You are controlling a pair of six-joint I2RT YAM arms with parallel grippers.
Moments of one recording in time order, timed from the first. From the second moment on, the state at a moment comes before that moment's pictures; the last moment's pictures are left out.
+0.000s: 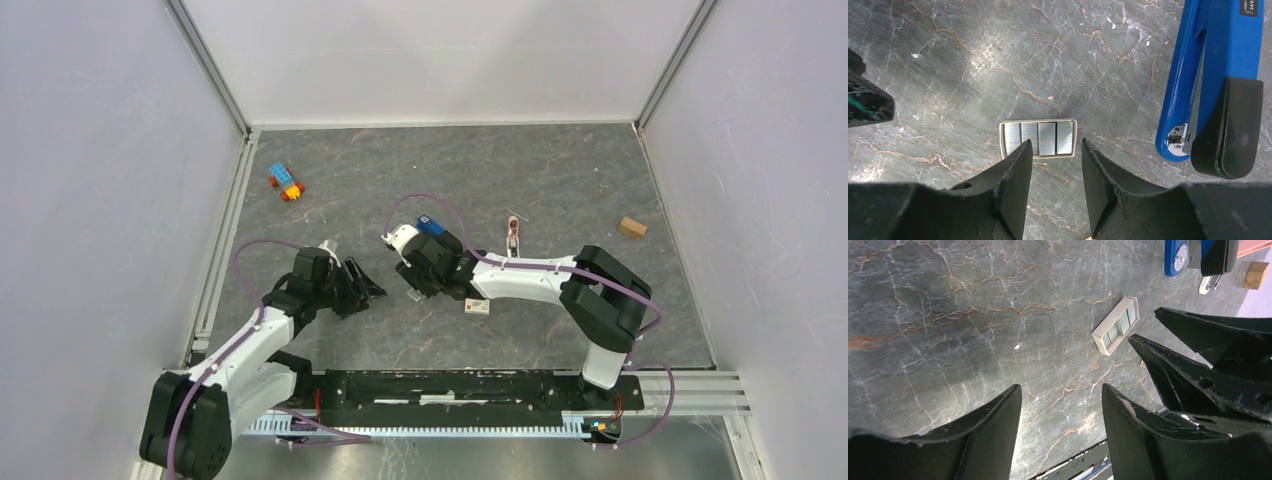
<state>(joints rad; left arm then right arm) -0.30 0.91 0.36 -0.28 0.32 -0.83 1.03 1.78 1.10 -0.18 0.22 0.09</state>
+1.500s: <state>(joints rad) -0.30 1.20 0.32 0.06 0.45 -0.89 1.02 1.82 1.11 -0.17 0.21 0.11</state>
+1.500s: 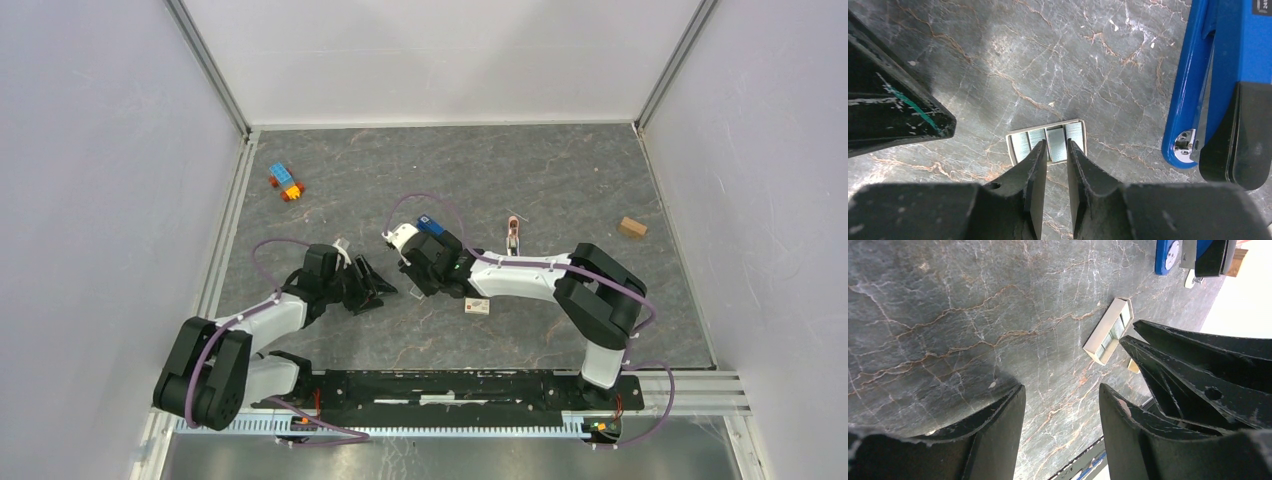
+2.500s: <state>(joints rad) -0.30 1.21 0.32 0.07 0.46 -0.89 0.99 1.82 1.07 -0.11 0.11 0.12</state>
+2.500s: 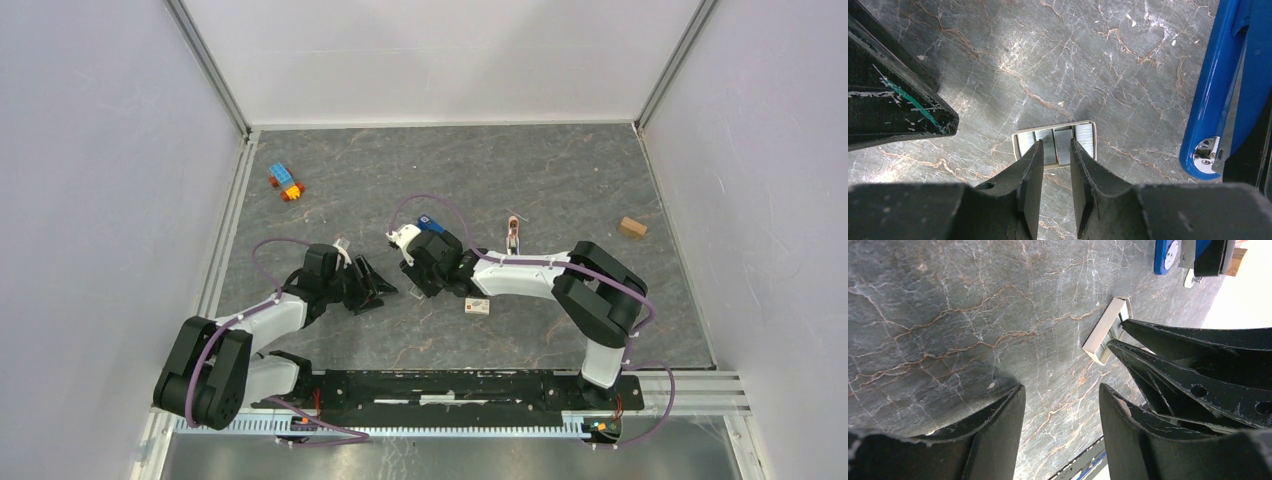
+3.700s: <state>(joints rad) -0.30 1.21 0.32 0.08 0.46 -0.89 0.93 1.80 1.05 -0.08 -0.06 0.15</state>
